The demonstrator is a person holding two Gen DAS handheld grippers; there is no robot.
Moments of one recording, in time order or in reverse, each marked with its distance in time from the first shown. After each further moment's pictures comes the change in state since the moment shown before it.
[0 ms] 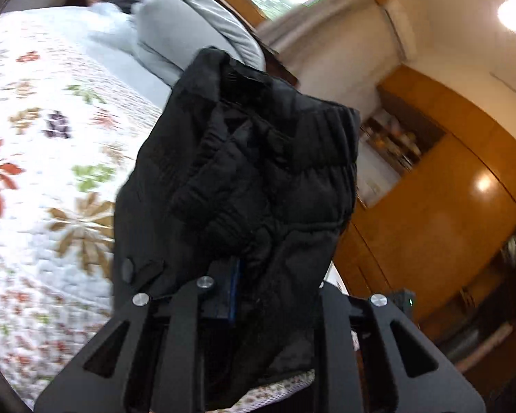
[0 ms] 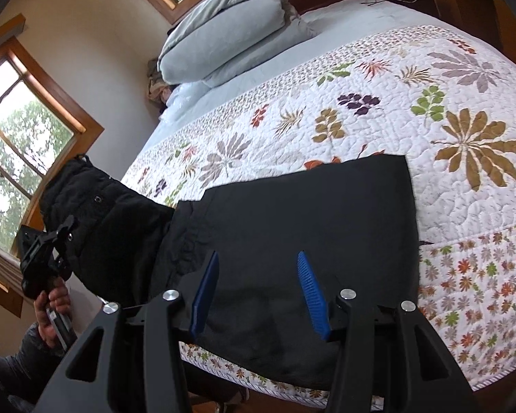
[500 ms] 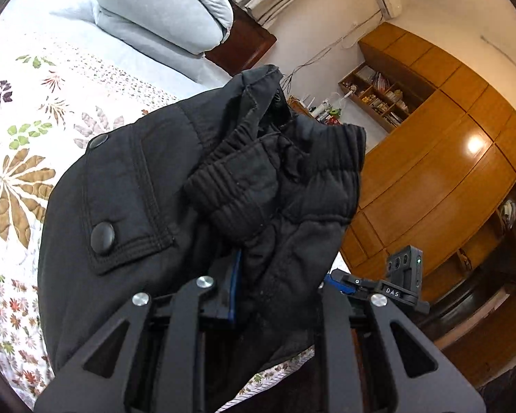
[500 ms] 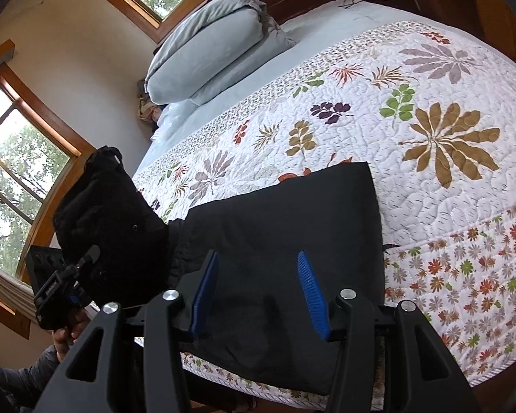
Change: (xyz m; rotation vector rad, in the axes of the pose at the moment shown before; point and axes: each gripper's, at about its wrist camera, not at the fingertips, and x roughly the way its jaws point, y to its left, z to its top) left arm 0.076 -0.035 -0.052 0.052 0.139 -0.045; right arm -0.013 -0.033 0.003 0.074 -0.039 -0.009
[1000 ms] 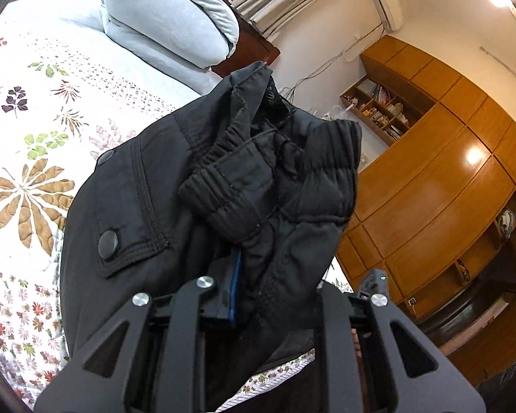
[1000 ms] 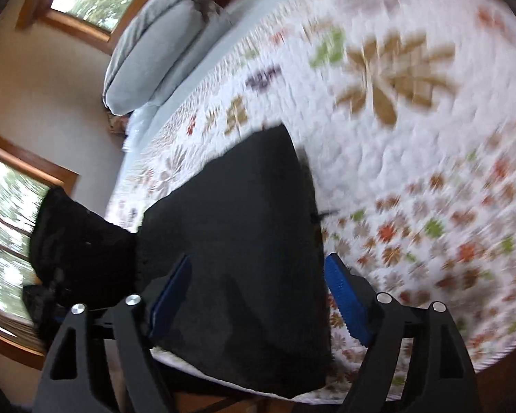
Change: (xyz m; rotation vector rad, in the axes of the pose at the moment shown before) left arm -0.029 0.006 0.002 -0.012 -0.052 0.005; right arm 0.029 -0.093 -0.009 0.285 0.148 0.071
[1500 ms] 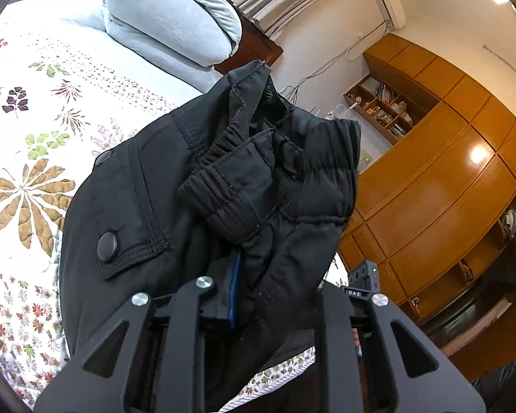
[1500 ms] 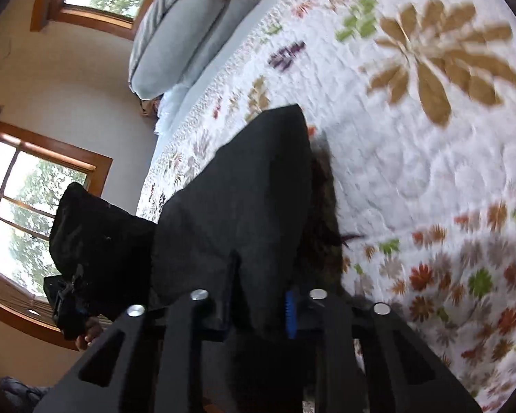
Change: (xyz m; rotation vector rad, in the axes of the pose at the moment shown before) left arm 0.006 -0.008 0.002 0.002 0.007 0.017; right arm 0.020 0.013 0.027 -0.137 0.043 0.062
